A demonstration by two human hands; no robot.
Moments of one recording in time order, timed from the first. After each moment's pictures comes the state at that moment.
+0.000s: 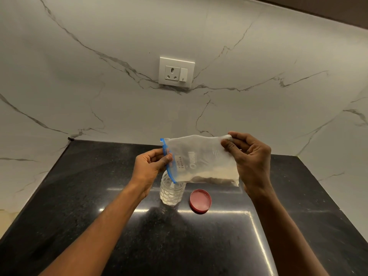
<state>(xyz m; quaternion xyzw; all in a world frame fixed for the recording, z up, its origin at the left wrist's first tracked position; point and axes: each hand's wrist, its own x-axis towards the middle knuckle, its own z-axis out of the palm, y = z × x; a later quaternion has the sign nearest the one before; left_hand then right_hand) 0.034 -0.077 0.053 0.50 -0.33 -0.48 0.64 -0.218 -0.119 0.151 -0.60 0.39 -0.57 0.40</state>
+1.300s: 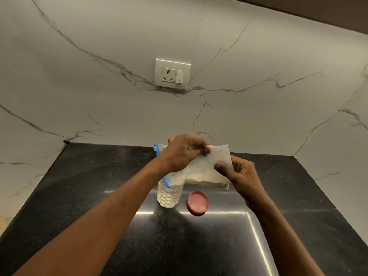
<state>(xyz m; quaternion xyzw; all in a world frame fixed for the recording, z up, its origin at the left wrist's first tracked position) -0.017 -0.110 0.148 0.53 -0.72 -0.26 0.37 -0.246 -0.124 0.109 -0.66 0.44 -0.39 0.47</state>
